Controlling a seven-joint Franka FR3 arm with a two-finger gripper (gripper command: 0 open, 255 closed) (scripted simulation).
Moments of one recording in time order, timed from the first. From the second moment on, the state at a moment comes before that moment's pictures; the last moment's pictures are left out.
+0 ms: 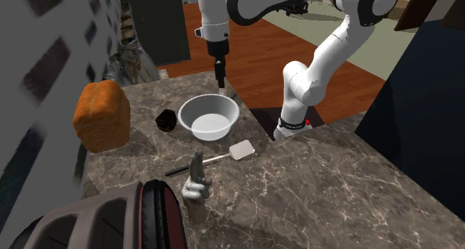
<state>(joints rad) 0.05 -0.65 -0.03 -2.44 0.05 1.72 0.11</state>
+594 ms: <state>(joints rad) 0.09 -0.39 0.00 -2.33 0.15 1.97 0.18</state>
